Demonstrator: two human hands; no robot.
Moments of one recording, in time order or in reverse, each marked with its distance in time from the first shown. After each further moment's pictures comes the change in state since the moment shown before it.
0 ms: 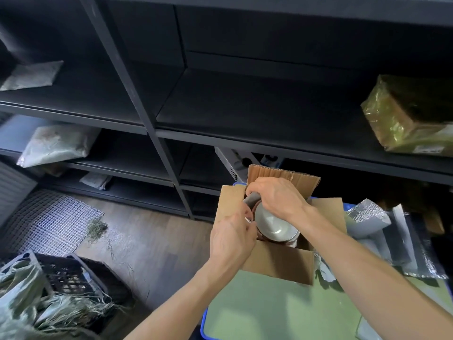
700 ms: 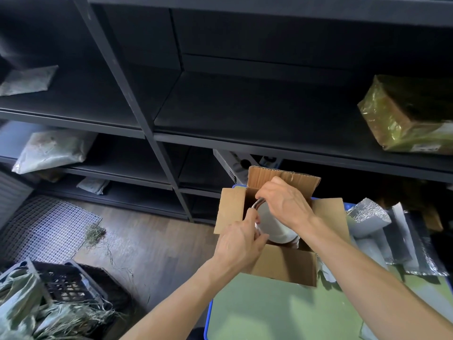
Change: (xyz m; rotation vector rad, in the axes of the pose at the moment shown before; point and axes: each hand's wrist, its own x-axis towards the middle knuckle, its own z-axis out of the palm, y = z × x) left_hand 0.009 -0.010 0.013 -0.002 -0.181 0.209; right_hand -0.014 0.015 0.023 -0.016 0.127 0.058
